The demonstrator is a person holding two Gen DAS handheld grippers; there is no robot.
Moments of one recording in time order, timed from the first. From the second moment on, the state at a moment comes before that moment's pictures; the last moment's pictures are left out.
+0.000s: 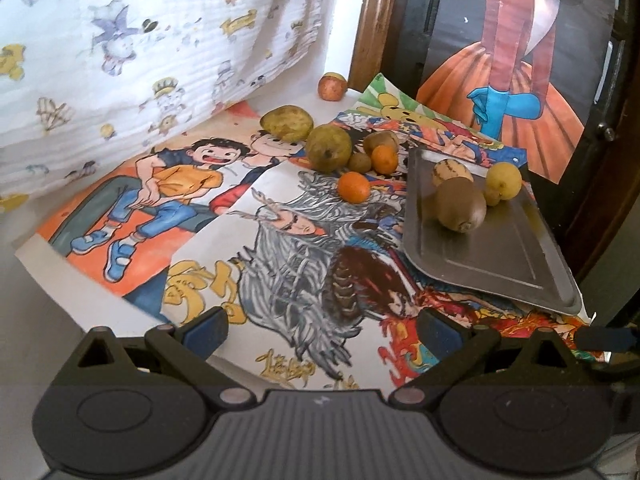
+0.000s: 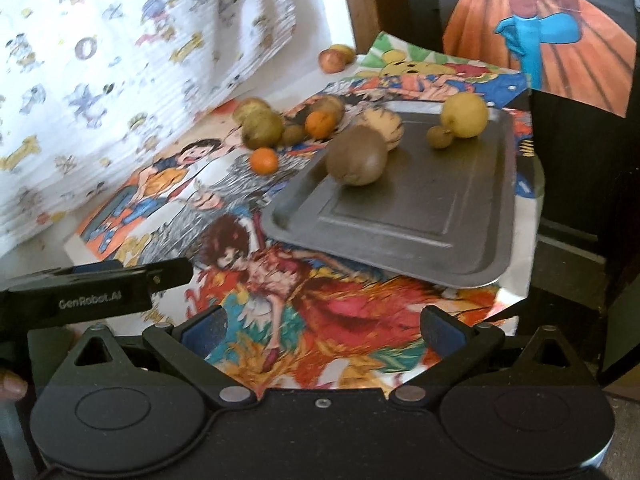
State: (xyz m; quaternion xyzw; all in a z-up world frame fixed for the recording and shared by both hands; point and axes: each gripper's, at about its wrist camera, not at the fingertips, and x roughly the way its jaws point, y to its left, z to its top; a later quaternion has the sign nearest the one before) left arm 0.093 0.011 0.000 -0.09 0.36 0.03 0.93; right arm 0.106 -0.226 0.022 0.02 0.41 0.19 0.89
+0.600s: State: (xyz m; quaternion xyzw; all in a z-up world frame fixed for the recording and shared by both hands) left arm 0.086 0.069 -0.009 -0.18 0.35 0.13 0.91; right arm 0.109 -0.184 0.022 -0.03 0.41 0.24 0.88
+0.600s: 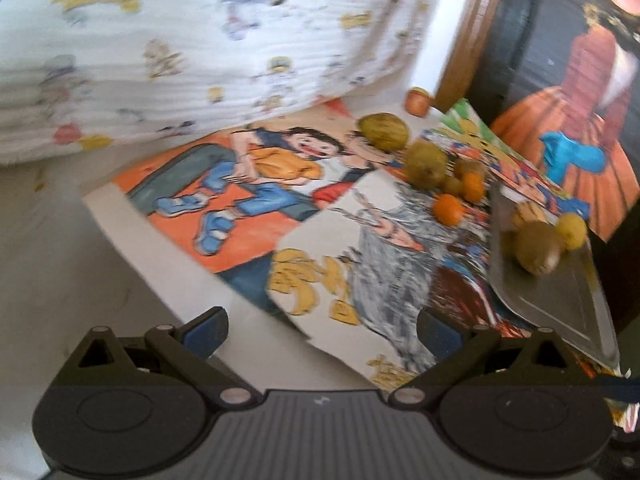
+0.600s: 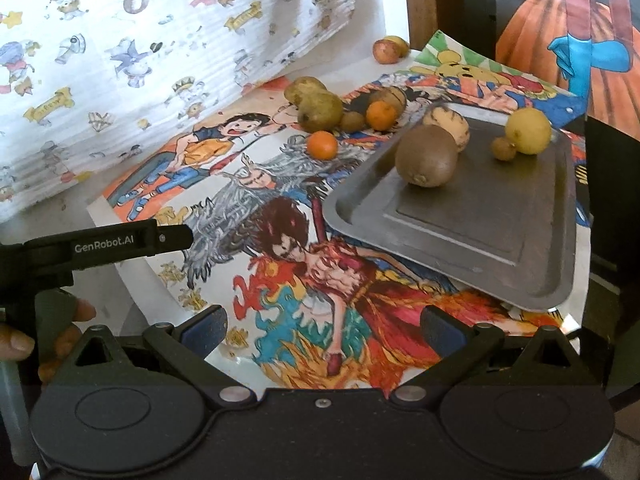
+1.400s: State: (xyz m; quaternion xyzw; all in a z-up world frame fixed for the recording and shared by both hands) left arm 0.160 0.111 -0.001 -0.13 0.35 0.16 0.91; right arm 0.186 -0.129 0.037 -0.14 0.29 0.30 0.90
